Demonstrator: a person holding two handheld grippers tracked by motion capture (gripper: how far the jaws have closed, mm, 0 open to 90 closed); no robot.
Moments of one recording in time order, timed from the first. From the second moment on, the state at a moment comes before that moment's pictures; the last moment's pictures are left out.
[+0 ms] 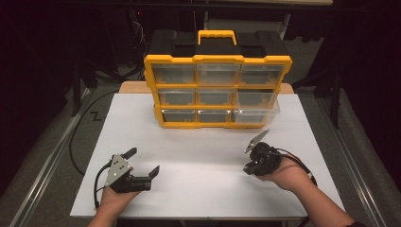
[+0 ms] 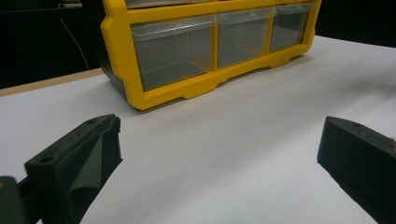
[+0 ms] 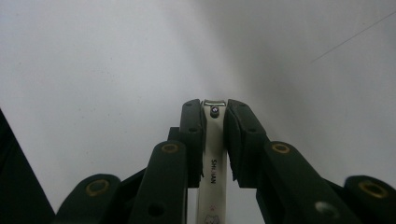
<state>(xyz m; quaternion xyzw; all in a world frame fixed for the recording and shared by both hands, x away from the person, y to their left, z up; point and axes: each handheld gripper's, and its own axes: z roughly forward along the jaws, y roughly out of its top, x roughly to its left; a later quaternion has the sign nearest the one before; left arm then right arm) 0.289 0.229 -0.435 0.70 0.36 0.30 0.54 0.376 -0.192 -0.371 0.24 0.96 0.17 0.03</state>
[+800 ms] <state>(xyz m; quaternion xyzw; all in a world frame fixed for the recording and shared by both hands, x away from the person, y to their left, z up) 0.289 0.229 -0.436 0.70 0.36 0.30 0.54 0.383 -0.196 -0.345 0.23 0.96 0.16 0.03</state>
